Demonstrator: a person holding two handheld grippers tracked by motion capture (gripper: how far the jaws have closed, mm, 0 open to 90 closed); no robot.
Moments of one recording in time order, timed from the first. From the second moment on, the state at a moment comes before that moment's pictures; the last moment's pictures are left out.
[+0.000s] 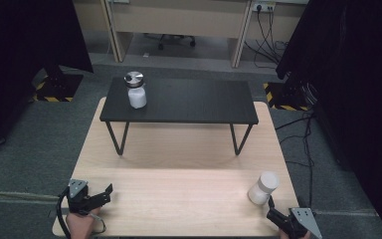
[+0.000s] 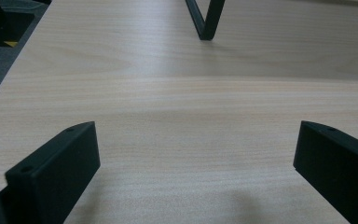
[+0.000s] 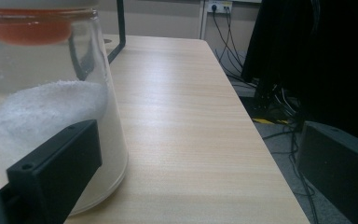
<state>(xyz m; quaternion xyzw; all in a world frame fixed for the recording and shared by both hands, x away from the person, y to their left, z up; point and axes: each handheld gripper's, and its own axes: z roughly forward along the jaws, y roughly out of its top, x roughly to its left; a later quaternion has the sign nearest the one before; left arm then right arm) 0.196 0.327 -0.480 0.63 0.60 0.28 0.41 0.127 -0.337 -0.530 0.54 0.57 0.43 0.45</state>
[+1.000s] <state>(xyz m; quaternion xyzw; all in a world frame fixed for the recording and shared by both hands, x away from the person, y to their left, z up) 0.195 0.329 -0.482 0.63 0.59 0.28 0.41 0.097 -0.333 -0.505 0.51 0.59 0.46 0.42</state>
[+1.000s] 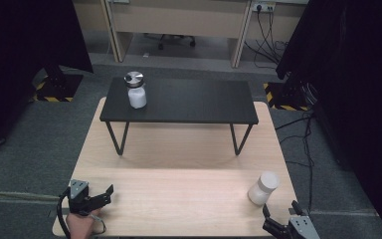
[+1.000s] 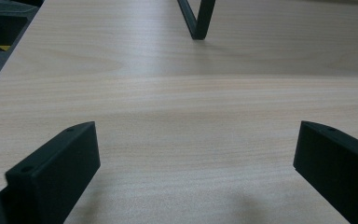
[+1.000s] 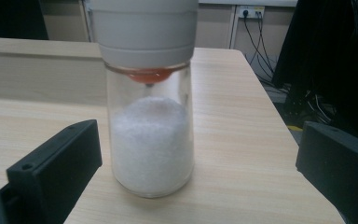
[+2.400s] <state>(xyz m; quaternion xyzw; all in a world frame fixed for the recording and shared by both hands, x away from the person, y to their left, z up) 0.195 0.326 -0.481 0.65 0.58 0.28 0.41 0.135 -0.321 -0.483 0.49 0.59 0.52 0.38</state>
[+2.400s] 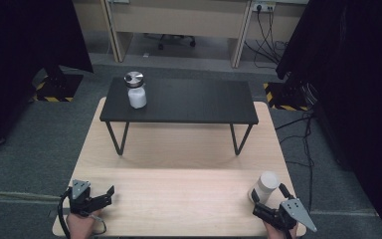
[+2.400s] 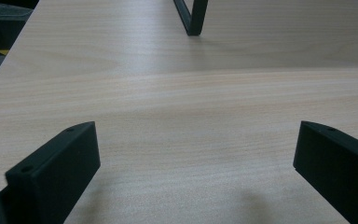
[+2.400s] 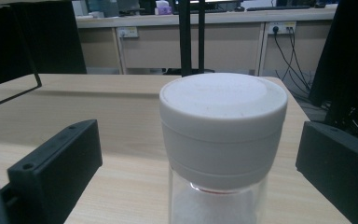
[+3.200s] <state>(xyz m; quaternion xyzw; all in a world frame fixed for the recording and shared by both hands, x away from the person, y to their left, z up) 0.195 0.325 -0.481 0.65 0.58 0.28 0.40 0.151 -0.321 -0.483 0.49 0.58 0.52 0.39</state>
